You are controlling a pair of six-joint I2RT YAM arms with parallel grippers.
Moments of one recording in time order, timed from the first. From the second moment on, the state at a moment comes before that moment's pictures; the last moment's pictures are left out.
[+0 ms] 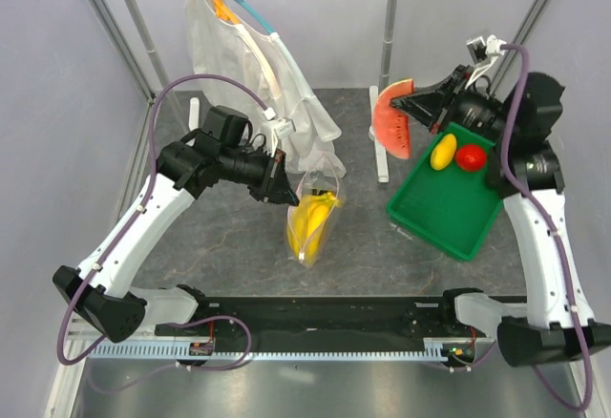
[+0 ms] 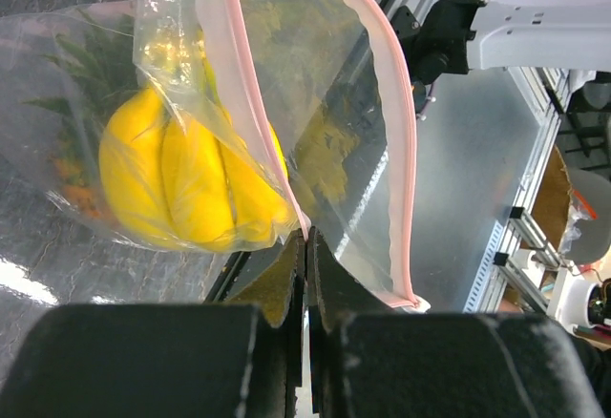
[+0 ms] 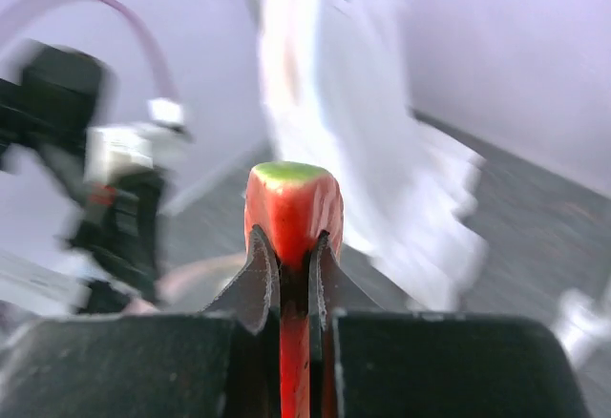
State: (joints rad) left arm -0.56 1.27 1.44 -0.96 0.71 -0.15; right arm 0.03 1.17 1.49 -0.31 -0.87 0.29
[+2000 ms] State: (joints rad) left arm -0.38 1.19 1.37 -0.77 0.81 -0.46; right arm 0.95 1.36 1.33 -0.42 -0.12 0.70
